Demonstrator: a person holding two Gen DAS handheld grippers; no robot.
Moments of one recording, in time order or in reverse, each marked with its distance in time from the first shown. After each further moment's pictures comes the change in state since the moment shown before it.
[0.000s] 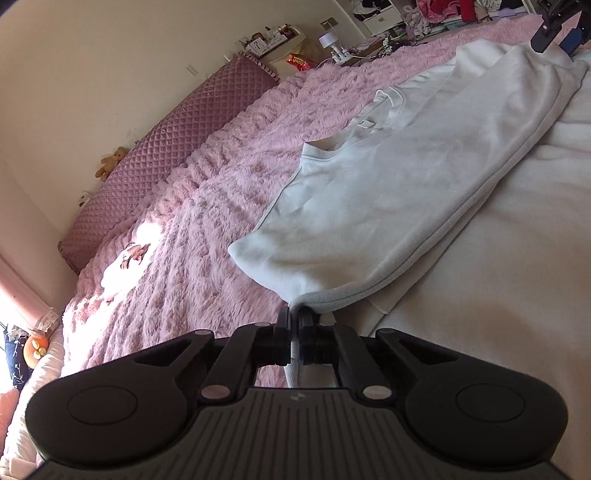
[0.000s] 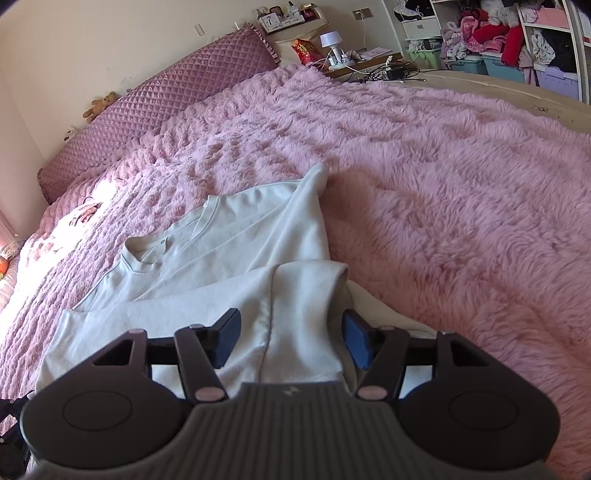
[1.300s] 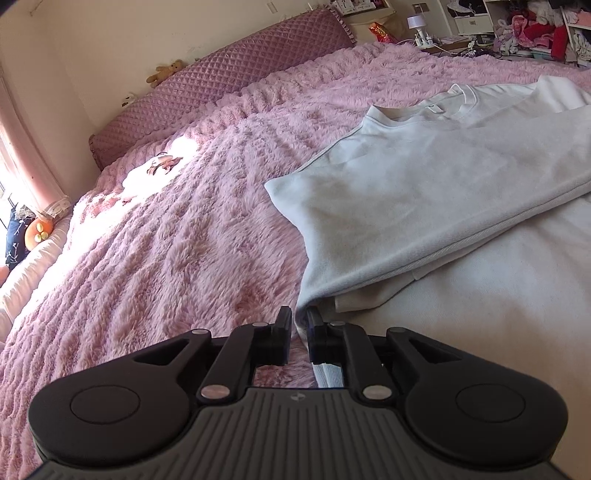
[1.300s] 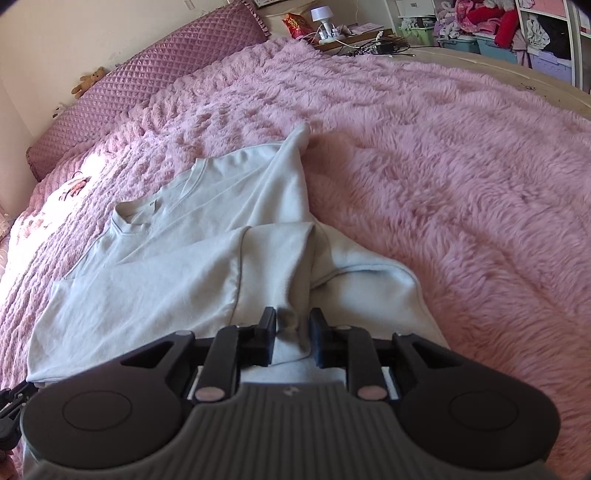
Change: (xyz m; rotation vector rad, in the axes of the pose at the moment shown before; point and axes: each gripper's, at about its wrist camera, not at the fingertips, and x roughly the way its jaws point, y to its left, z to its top) left arm -0.017 0.026 -0.019 -0.326 0.160 0.023; right arm -0.021 -0.005 -0.020 -0.005 0.070 -0.029
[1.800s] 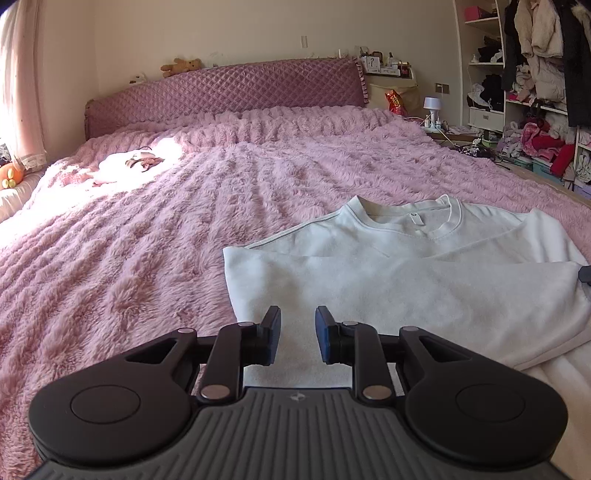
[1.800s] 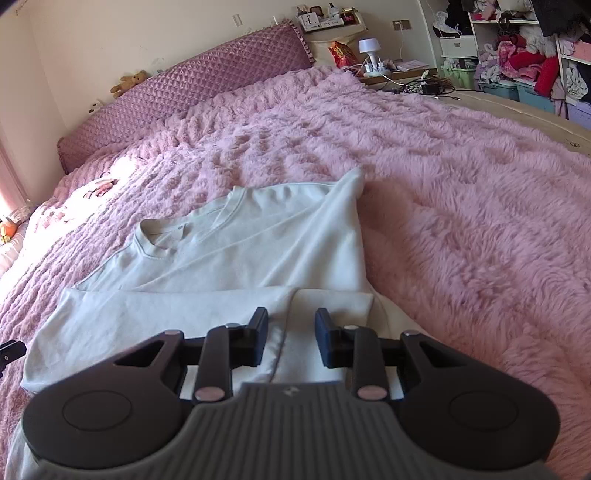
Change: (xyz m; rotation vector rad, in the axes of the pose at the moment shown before) left arm 0.016 0.005 0.059 -0.318 -0.089 -0.187; right arm 0.037 0.025 0.024 -0.123 -0.068 0.039
